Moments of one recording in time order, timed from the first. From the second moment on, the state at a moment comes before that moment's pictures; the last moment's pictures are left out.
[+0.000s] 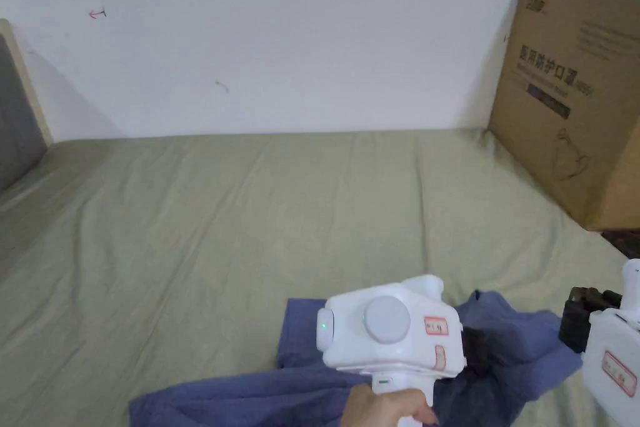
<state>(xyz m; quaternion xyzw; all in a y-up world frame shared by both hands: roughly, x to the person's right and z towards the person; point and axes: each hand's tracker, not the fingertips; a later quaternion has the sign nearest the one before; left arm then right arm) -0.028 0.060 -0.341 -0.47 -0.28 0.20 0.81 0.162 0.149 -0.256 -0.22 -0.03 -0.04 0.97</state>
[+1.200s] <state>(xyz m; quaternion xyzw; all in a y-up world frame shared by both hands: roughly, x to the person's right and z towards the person) -0.367 0.046 -0.304 -0.48 0.12 0.23 0.84 0.031 0.084 -0.292 -0.32 0.15 0.03 0.93</state>
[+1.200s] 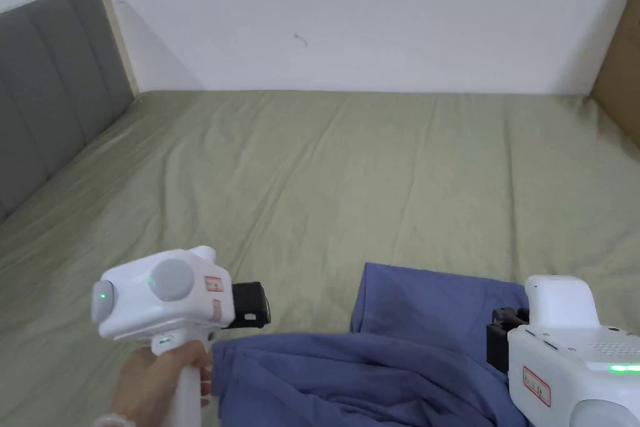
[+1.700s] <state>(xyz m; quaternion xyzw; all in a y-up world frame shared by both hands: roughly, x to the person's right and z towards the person) -0.385 -0.019 -0.318 -0.53 0.18 0.22 0.80 0.022 0.063 -0.294 -0.36 0.15 0.04 0.92</state>
